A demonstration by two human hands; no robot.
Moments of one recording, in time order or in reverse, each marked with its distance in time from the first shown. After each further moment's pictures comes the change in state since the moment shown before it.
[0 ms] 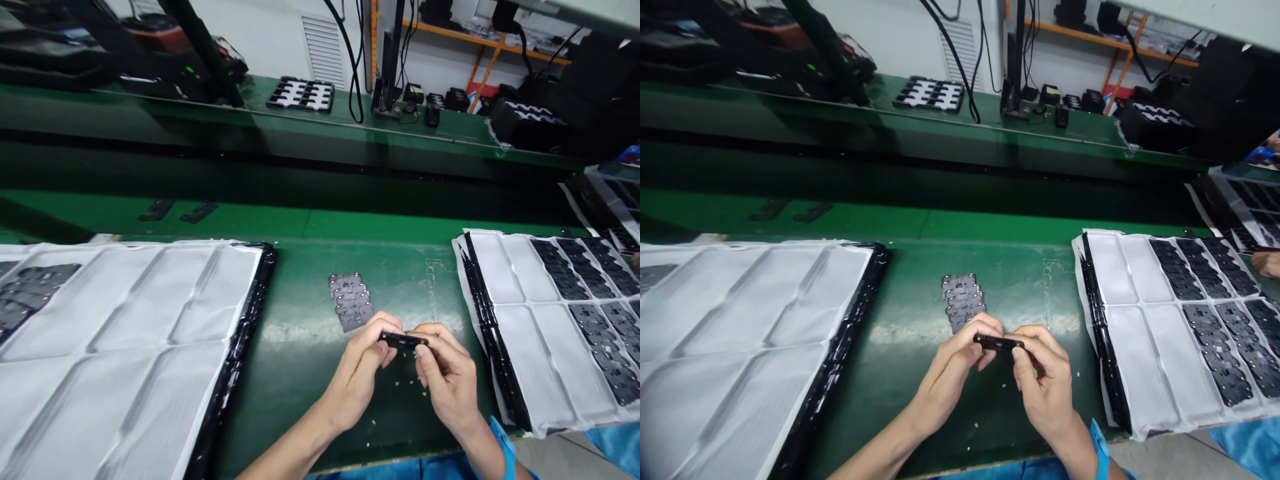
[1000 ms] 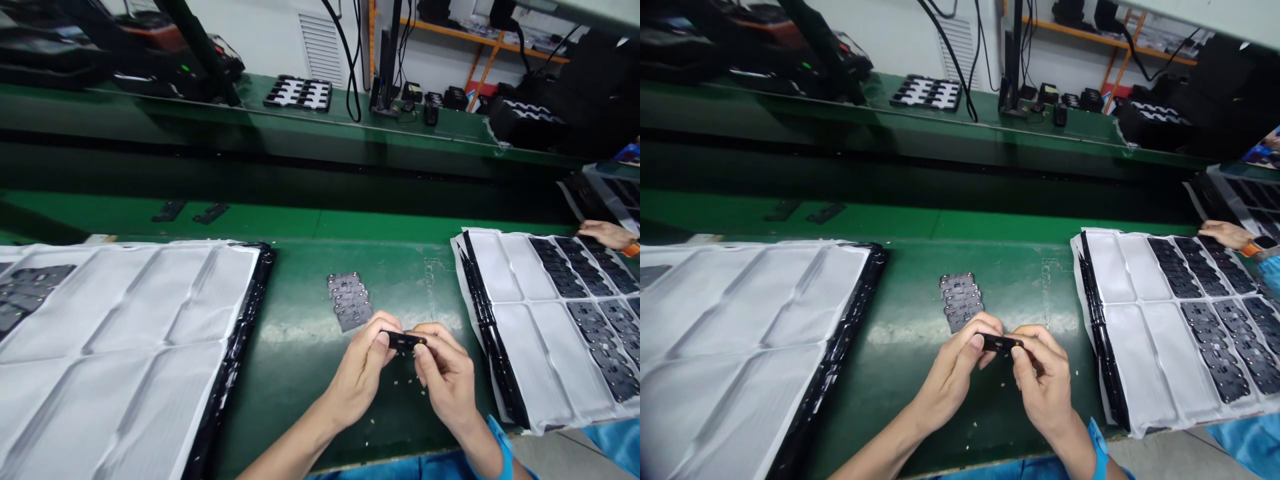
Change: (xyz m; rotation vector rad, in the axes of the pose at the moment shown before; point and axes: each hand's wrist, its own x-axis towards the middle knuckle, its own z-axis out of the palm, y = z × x) left_hand 0.001 -0.003 0.003 0.102 0.015 -0.001; right_hand -0.001 0.002 0.000 0.032 0.009 0.034
